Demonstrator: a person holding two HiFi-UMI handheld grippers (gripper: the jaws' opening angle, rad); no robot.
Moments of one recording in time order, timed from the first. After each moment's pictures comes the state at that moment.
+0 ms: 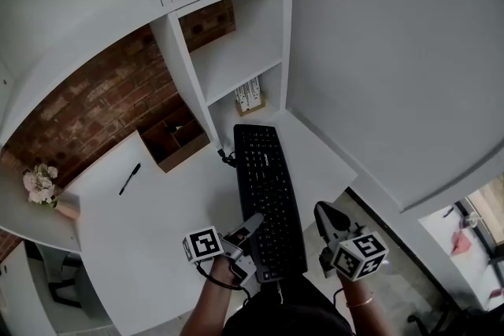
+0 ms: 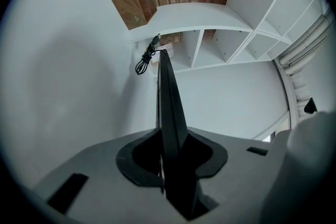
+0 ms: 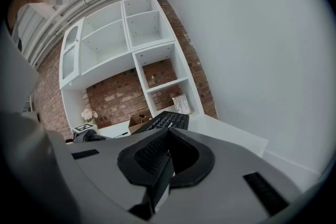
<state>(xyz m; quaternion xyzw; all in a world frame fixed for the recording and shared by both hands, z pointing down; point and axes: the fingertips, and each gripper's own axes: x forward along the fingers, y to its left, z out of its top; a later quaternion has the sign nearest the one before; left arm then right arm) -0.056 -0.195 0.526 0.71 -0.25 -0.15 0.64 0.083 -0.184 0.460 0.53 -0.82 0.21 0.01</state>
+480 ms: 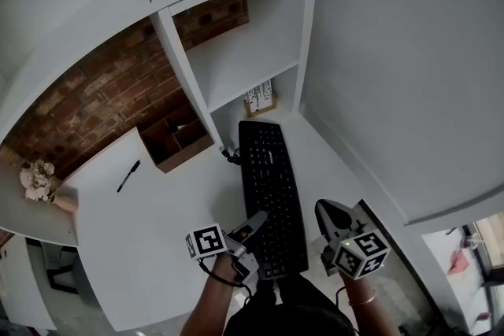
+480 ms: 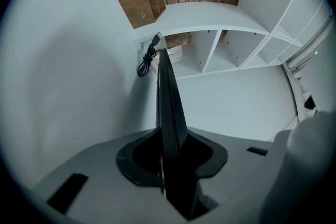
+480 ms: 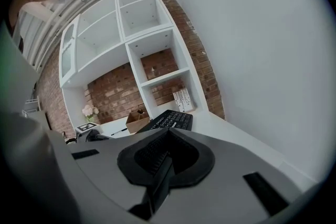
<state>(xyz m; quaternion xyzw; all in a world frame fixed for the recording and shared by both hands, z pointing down) -0.044 -0.251 0.549 0.69 -0.28 -0.16 0.64 0.084 -0.254 0.479 0.48 -0.84 0.23 0.03</state>
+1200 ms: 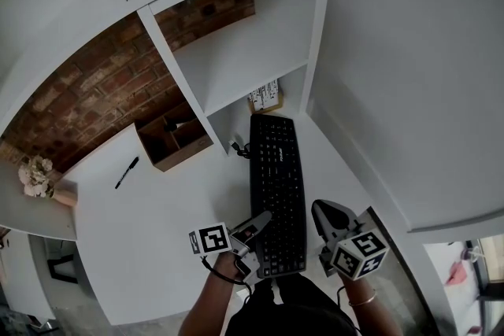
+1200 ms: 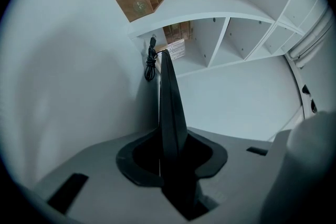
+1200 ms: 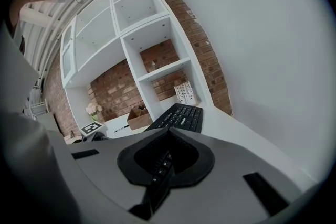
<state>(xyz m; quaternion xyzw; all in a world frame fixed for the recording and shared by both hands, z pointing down) -0.030 -0.277 0.577 0.71 -0.30 -0.13 0.63 0.081 -0.290 0.503 0.44 -0.86 0.25 0.06</state>
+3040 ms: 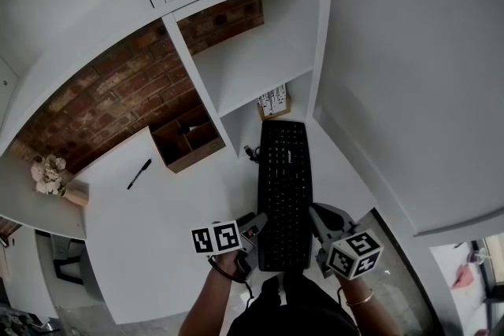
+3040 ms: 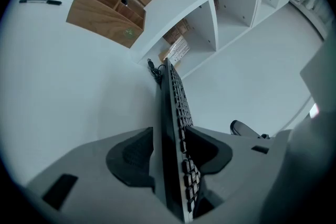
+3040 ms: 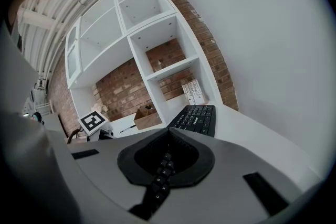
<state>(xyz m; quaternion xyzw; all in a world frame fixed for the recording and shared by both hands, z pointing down) -0.072 -0.268 0.592 0.72 -0.42 0.05 0.55 0.053 -0.276 0.500 0.42 -0.87 0.25 0.05</state>
